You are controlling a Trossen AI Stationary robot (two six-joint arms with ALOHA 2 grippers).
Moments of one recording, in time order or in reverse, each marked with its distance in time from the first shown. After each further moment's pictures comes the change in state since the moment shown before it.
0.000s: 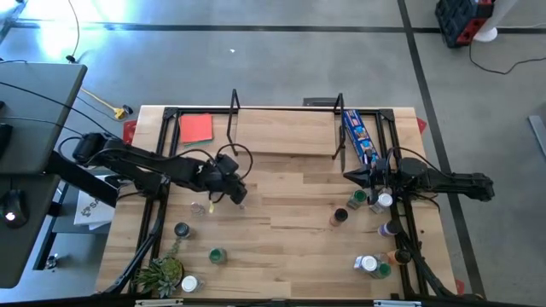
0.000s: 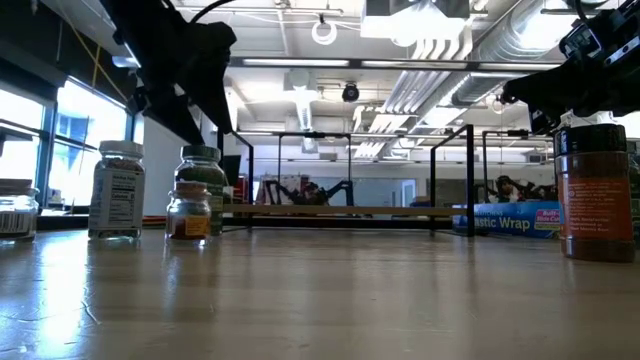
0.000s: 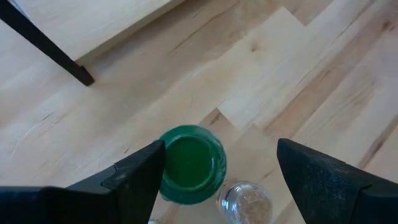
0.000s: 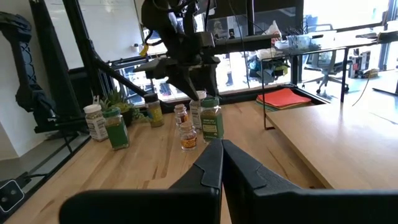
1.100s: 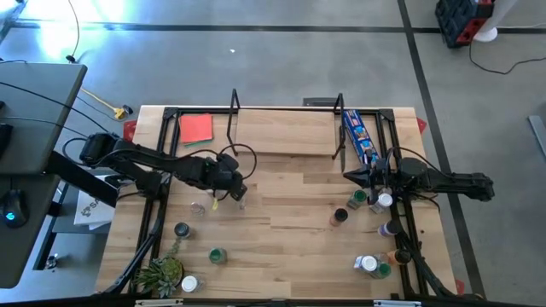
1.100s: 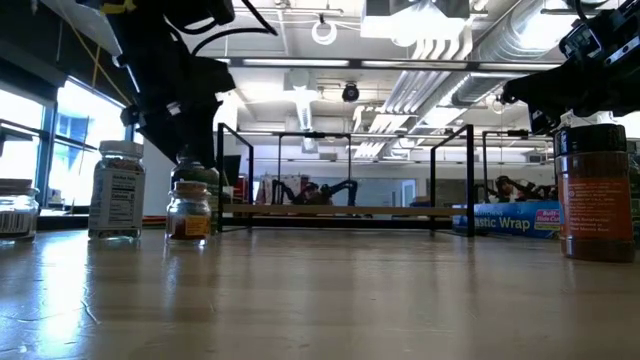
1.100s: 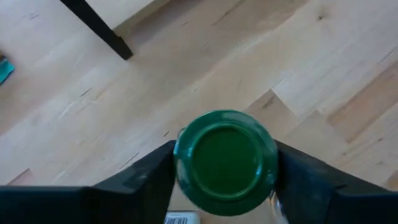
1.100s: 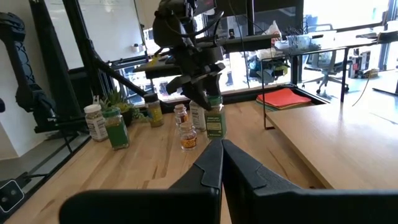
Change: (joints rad) left arm 0.074 0.091 0.000 -0.085 0.020 0.009; right arm 0.000 0.001 0.000 0.000 0.000 0.000
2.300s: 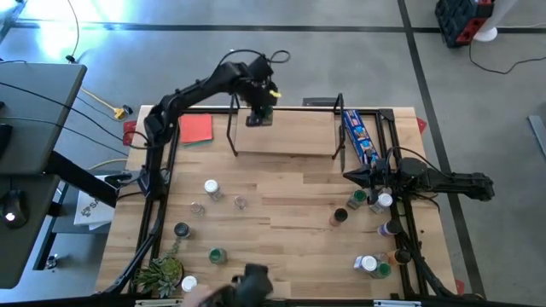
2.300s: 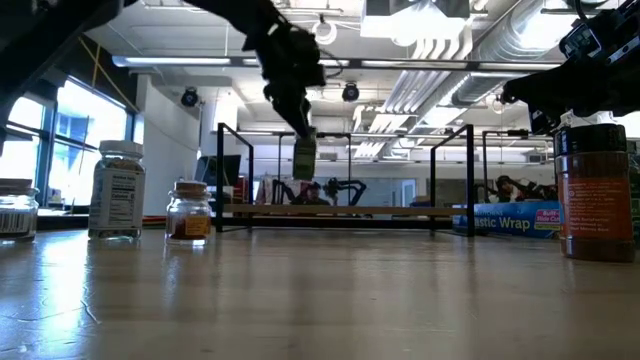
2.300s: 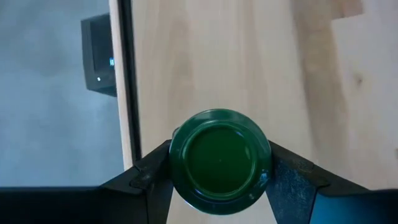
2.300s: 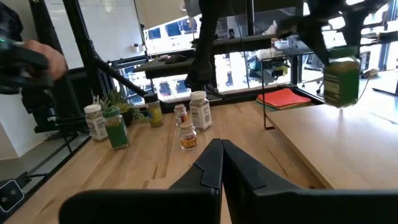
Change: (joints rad) left arm 0.766 0.646 1.124 -0.379 0.634 1.683; right arm 0.000 0.000 0.000 0.000 0.000 0.000
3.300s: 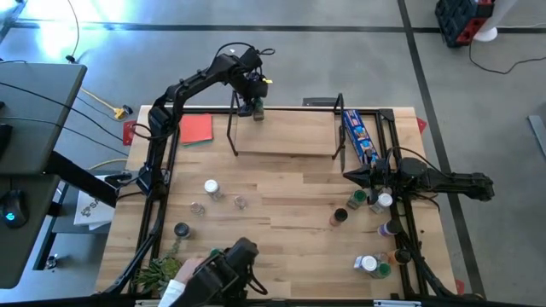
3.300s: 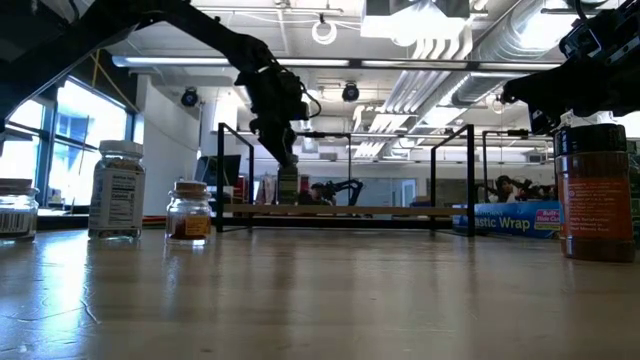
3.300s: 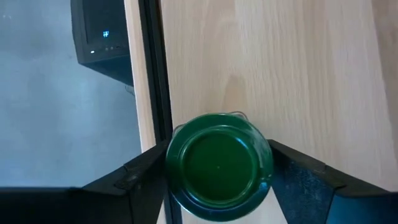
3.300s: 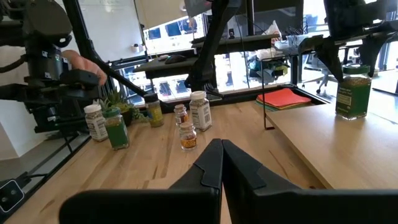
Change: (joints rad) left arm 0.135 0.096 0.001 0.001 0.021 0.170; right arm 0.000 0.000 0.000 0.000 0.000 0.000
